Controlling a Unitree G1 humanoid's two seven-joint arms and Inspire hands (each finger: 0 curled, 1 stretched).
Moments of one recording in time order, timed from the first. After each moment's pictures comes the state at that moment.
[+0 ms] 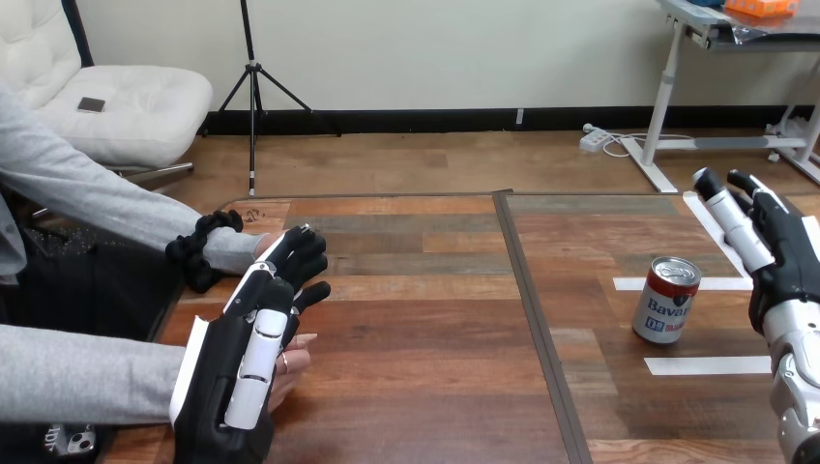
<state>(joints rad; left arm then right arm) 0.27 0.04 -0.02 0.09 -0.19 -0.57 -0.25 -0.62 -0.44 -0.26 1.23 0.04 -0.38 0.06</state>
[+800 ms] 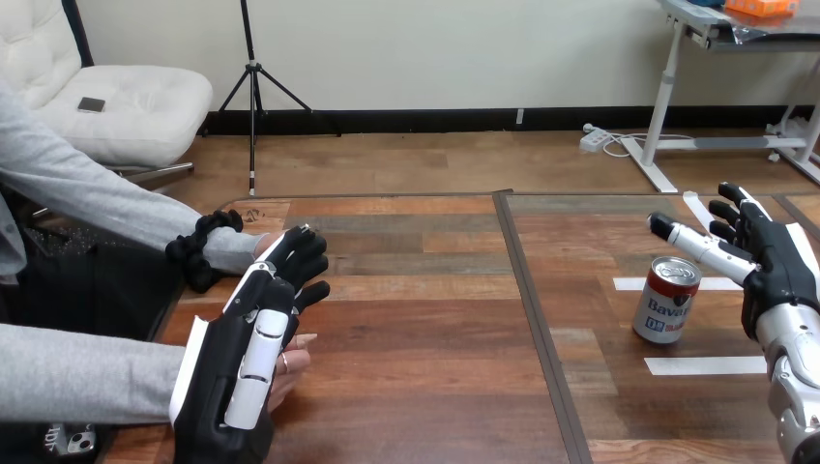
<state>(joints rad) 0.27 0.04 -0.02 0.09 -0.19 -0.57 -0.25 -0.62 -0.44 -0.24 1.23 0.01 -0.35 0.07</state>
